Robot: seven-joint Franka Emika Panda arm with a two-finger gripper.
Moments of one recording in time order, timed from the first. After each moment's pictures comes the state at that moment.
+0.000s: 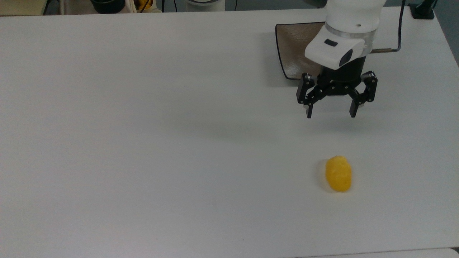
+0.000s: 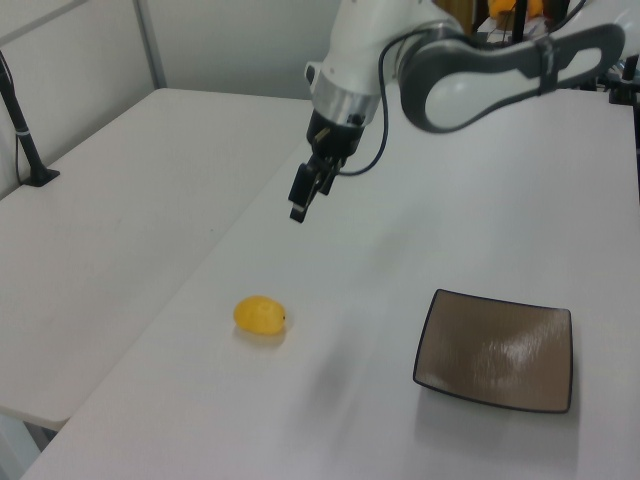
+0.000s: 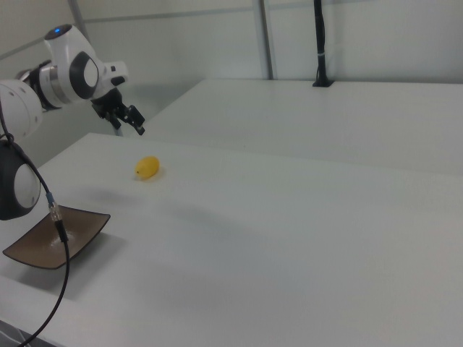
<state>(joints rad) 0.46 0.62 0.07 -1.12 -0.17 2.10 0.51</state>
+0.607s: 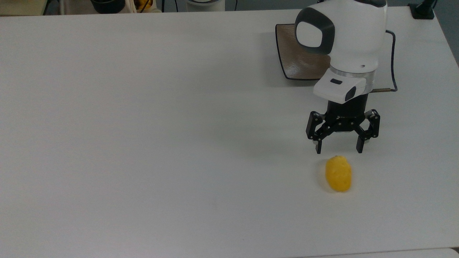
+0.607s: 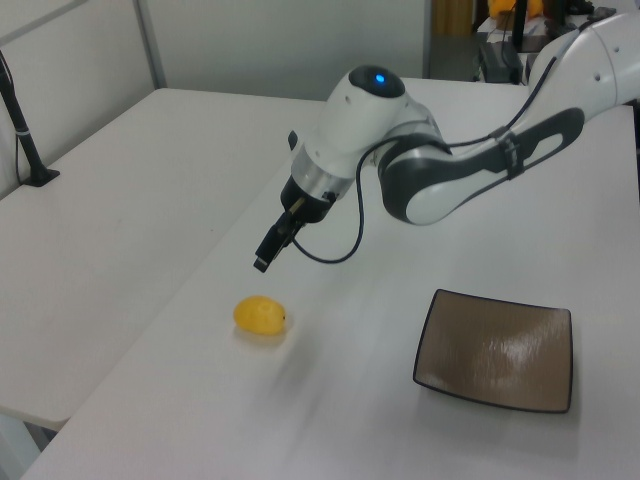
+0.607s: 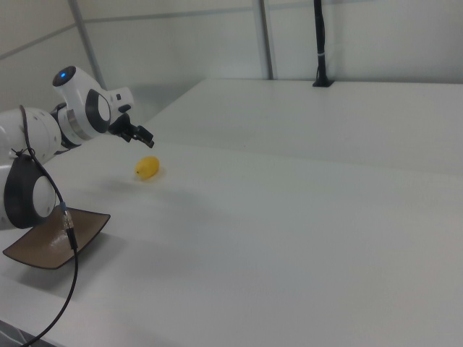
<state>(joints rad) 0.50 0.79 0.04 -1.11 -0.32 2.43 0.65</state>
